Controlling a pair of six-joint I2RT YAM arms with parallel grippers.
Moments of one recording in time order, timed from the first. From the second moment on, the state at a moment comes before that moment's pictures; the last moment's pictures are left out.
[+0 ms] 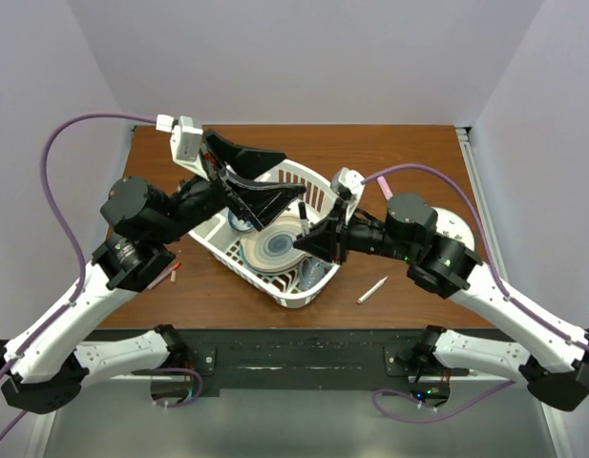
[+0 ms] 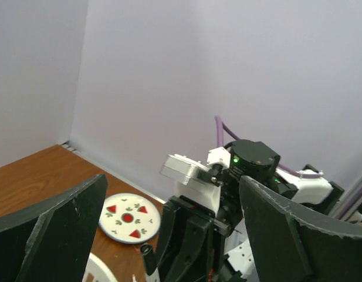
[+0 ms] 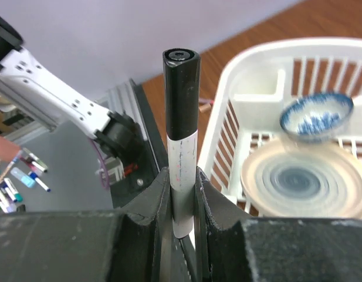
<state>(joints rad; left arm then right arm) -0.84 0.99 1.33 0.03 0.24 -0.48 0.90 0.99 1.12 -0.26 -0.35 0.26</state>
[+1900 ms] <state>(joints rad) -0.83 0.46 0.73 -0.14 -0.62 -0.06 0.38 1.65 0.94 -0.44 0.08 0.44</state>
